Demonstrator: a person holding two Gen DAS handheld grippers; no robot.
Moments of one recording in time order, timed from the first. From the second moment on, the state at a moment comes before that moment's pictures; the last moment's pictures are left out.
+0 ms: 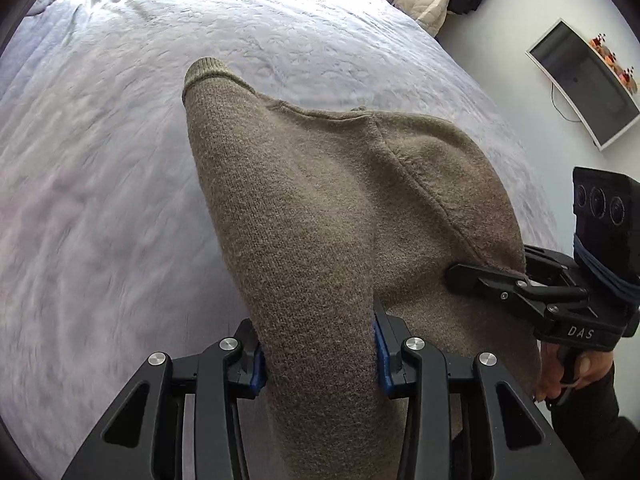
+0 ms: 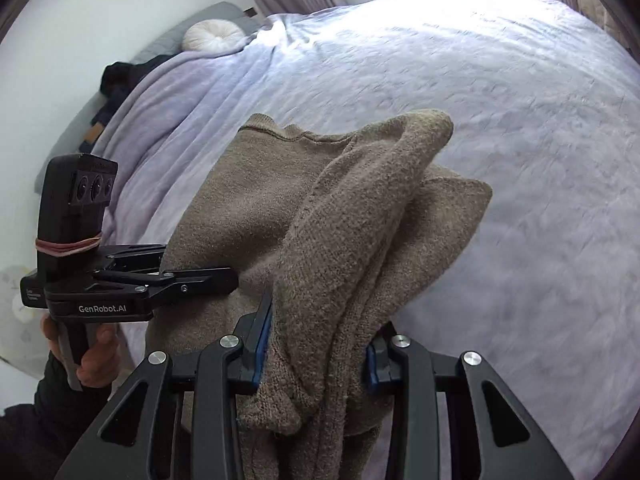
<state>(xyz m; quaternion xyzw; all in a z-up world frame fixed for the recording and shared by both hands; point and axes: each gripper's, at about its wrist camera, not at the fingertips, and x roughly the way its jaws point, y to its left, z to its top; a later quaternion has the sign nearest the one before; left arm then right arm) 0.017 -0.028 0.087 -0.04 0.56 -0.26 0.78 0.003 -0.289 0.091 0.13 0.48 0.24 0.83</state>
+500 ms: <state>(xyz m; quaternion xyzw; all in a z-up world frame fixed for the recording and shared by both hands) -0.032 0.034 0.117 -0.05 0.48 -0.15 0.87 -0.070 -0.266 0.118 -0.03 0.41 0.19 0.89</state>
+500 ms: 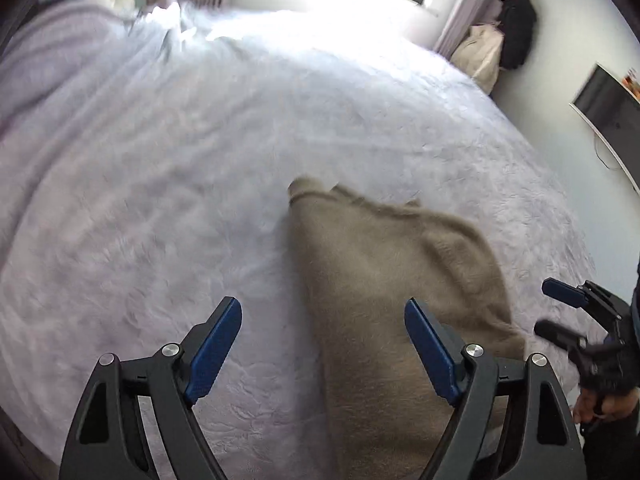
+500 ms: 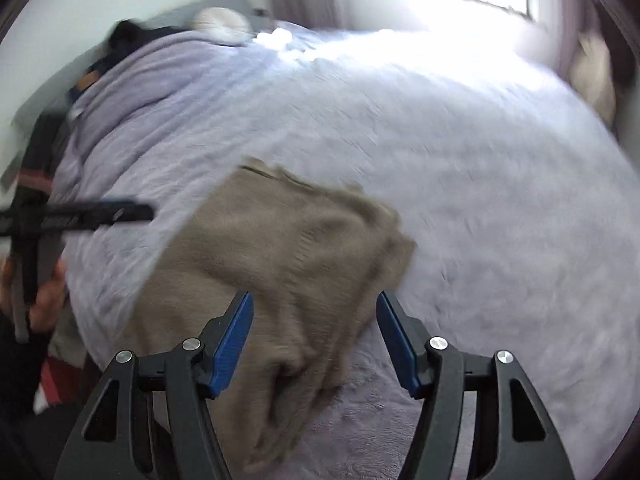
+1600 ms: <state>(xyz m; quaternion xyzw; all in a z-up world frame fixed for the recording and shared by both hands) 0.006 -0.045 0.056 0.10 0.51 -0.08 0.85 -0.003 -0.217 0.063 -0.10 0.48 0.22 0.84</state>
